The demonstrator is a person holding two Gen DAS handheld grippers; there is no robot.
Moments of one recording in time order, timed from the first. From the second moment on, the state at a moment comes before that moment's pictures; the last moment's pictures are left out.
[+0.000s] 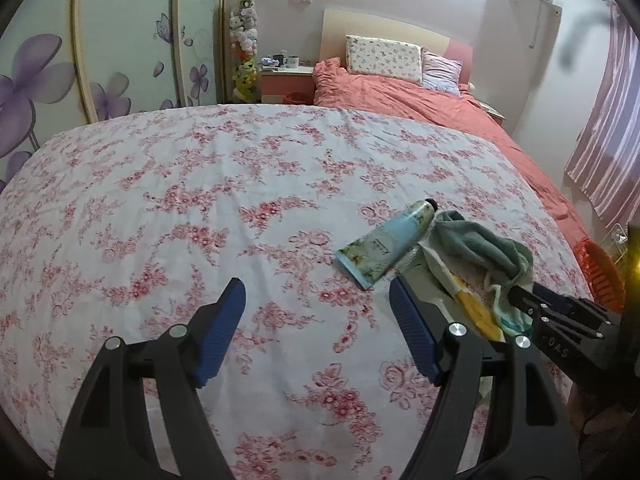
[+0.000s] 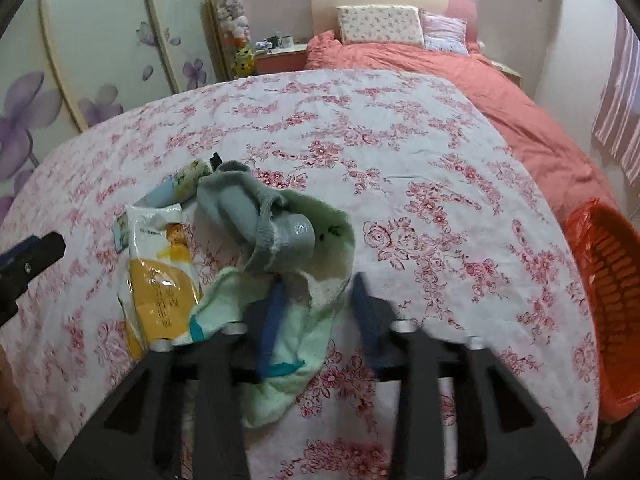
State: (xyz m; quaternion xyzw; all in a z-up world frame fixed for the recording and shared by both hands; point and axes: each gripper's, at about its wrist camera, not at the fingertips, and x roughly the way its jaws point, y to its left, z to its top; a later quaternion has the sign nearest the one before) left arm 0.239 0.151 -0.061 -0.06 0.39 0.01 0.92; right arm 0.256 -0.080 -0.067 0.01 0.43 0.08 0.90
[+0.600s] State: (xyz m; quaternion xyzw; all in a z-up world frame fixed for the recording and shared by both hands) left arm 0.242 0.079 -0.072 -0.05 0.42 -0.06 0.91; right arm 0.274 -0.166 -0.069 0.05 0.43 -0.08 0.90
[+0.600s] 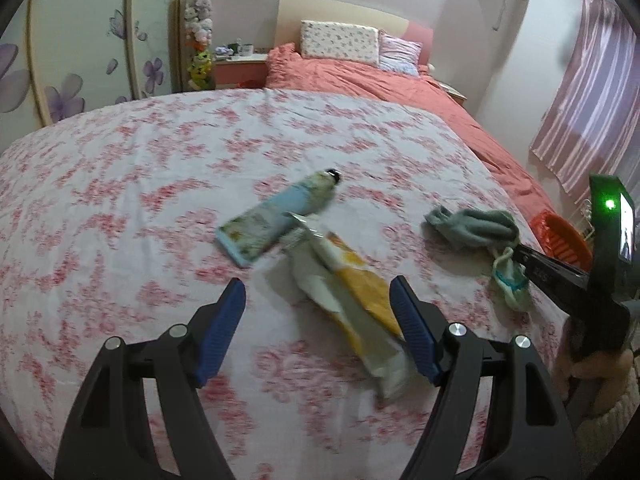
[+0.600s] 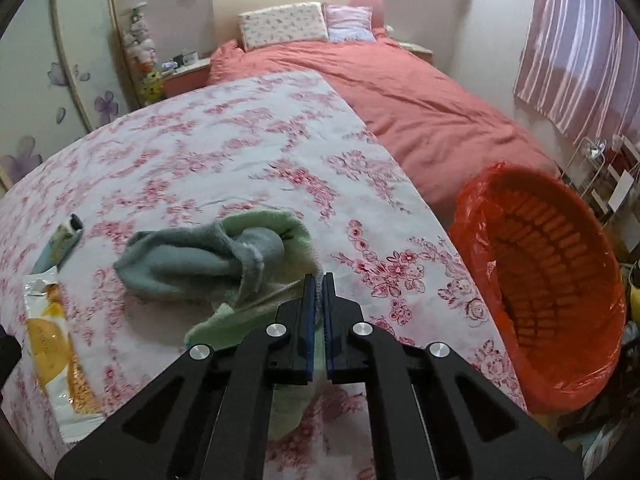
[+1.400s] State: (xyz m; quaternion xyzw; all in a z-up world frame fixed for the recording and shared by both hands) left arm 0.259 0.046 -0.101 -0.02 0.44 -0.04 0.90; right arm 0.271 -0.179 -0.070 0.09 0.42 -0.06 0.90
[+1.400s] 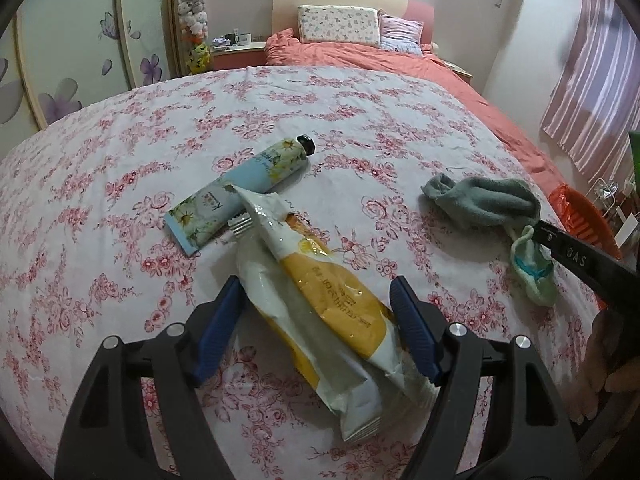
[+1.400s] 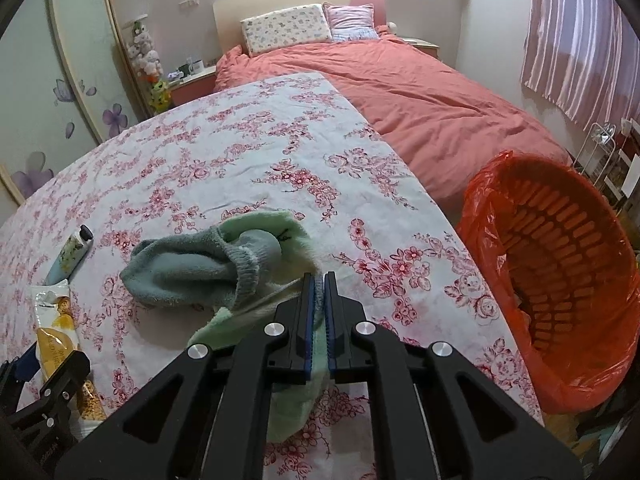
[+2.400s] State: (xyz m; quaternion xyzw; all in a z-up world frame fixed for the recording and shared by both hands) left arm 0.250 0.042 -0.103 0.01 0.44 -0.03 0.90; right arm 0.261 -0.196 -0.066 0.14 0.42 -0.02 0.90
